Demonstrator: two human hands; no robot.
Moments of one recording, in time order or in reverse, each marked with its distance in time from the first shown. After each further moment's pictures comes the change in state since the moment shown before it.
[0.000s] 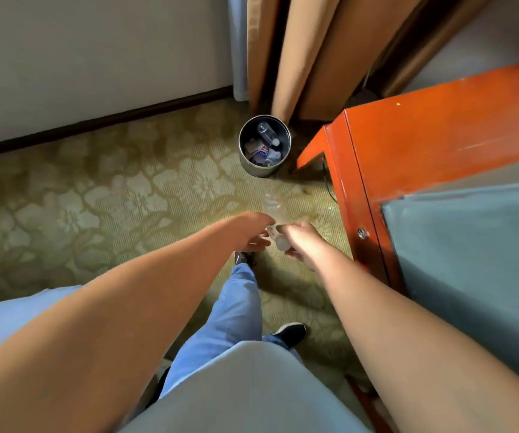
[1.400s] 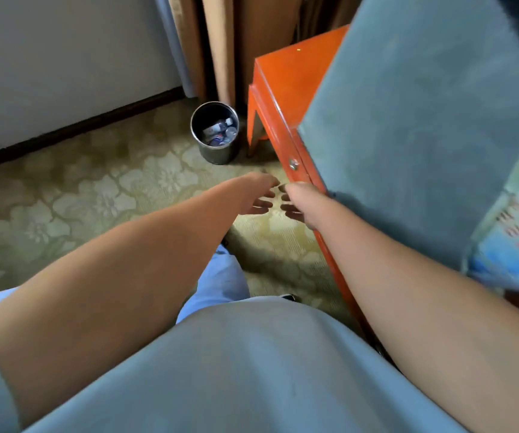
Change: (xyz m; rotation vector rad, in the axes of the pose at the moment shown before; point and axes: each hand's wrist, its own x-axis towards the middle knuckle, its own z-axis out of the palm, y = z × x) left_hand -0.084 -0.084 0.182 0.177 0.011 0.261; right_hand -0.115 0.133 -0.117 0.172 0.135 -0.083
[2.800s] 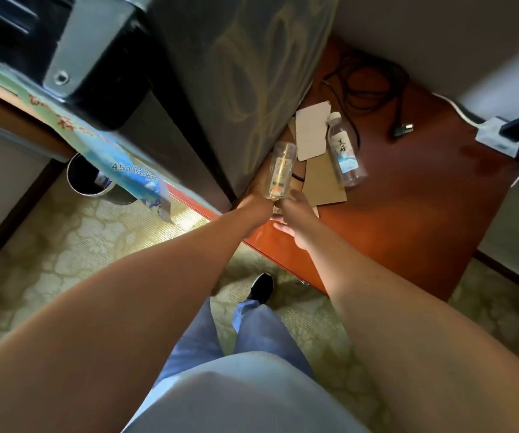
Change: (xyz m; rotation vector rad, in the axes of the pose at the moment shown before) left_hand 0.014 -0.085 0.381 0.757 0.013 0.232; right_hand -0.021 0.277 -0.257 0.822 0.130 -0.007
